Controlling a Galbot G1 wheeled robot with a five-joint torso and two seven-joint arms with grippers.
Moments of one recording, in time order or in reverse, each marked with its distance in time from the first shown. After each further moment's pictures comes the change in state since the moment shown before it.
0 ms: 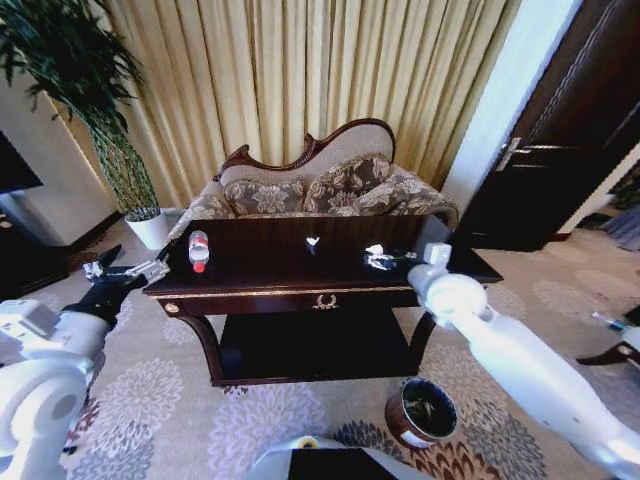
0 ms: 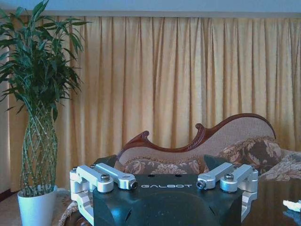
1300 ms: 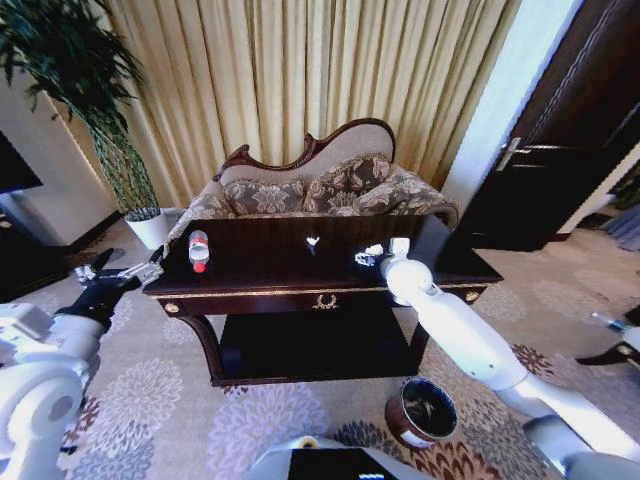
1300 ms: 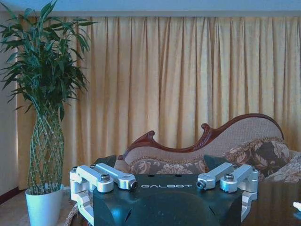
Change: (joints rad) left arm 0.002 -0.009 -0.017 0.013 0.004 -0.003 0.001; right arm 0.155 0.156 -0.151 -0.261 -0.043 -0.052 0.174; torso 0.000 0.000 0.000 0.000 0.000
